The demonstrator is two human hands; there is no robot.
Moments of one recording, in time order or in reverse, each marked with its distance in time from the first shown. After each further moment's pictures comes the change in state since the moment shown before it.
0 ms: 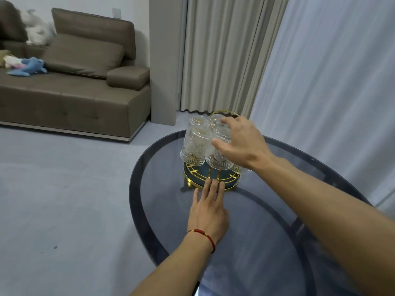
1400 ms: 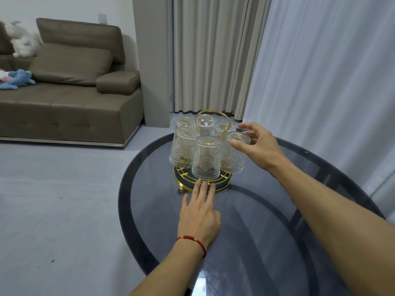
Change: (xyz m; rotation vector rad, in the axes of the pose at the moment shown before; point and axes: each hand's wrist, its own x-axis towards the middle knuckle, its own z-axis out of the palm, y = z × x) left_hand 0.002 0.001 -0.003 0.045 -0.051 -0.045; right_hand -0.014 0.094 0.000 0.590 0.072 0.239
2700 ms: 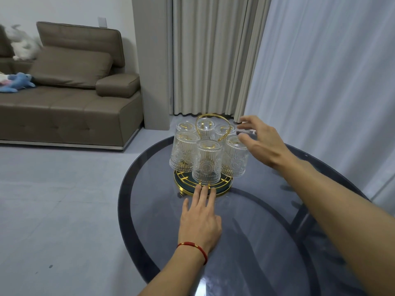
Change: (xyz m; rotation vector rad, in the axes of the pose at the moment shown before) left_hand -0.001 0.001 0.001 -0.020 -0.005 -0.009; right_hand 0.013 -0.015 -0.012 -0.207 -0.079 -0.150
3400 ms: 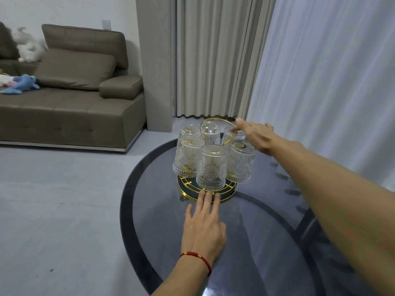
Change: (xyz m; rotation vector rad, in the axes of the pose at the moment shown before) left_hand -0.001 -0.001 0.000 0.000 0.010 0.012; right_hand 0.065 0.011 0.010 -0.232 -0.202 0.161
